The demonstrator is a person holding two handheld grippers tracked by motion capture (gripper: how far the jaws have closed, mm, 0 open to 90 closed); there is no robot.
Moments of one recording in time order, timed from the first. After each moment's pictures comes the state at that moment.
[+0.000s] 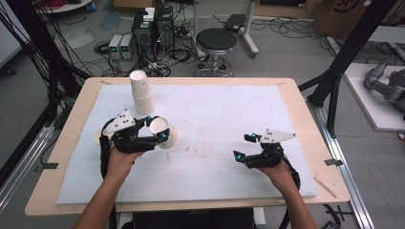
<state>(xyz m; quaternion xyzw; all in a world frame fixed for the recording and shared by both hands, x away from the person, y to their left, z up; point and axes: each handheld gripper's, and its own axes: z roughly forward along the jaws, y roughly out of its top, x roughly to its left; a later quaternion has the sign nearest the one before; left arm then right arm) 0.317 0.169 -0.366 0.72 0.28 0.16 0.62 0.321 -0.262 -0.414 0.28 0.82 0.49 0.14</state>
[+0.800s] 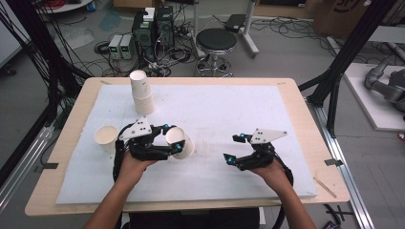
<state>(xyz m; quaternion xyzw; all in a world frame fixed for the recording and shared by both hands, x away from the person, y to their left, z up) 0.308 0.132 -0.372 0.74 0.23 0.11 0.62 0.318 -0.233 -0.401 0.23 0.83 0.50 0.11</state>
